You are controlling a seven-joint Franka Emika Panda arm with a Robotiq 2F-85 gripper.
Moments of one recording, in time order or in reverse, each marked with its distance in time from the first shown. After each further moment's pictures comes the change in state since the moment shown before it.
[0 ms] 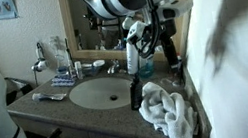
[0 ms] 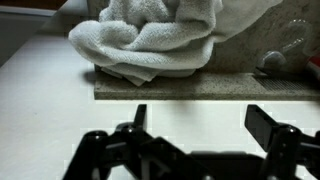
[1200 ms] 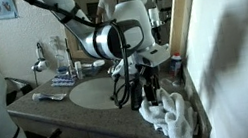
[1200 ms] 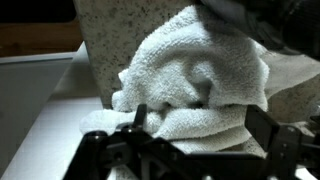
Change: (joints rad) arm -0.007 0.111 0.012 -0.220 -0.103 0.250 0.298
